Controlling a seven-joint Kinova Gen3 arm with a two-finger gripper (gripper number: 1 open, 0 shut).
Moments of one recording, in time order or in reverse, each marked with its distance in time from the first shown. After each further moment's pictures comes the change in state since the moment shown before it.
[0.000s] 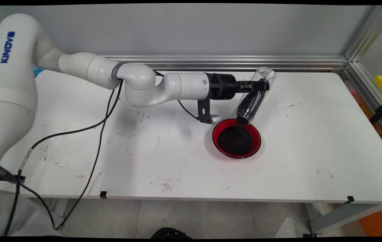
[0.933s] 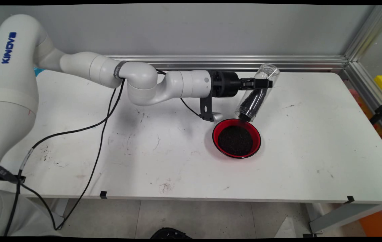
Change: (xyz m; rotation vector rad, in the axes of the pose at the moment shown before) arm -0.006 -0.001 0.006 0.027 -0.011 0.026
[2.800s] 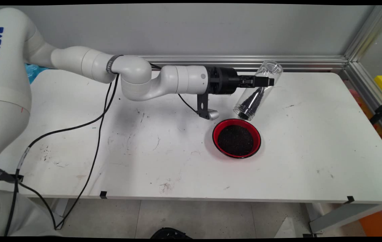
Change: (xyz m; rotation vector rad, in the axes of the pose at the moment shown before) arm -0.011 -0.010 -0.014 0.047 0.016 0.051
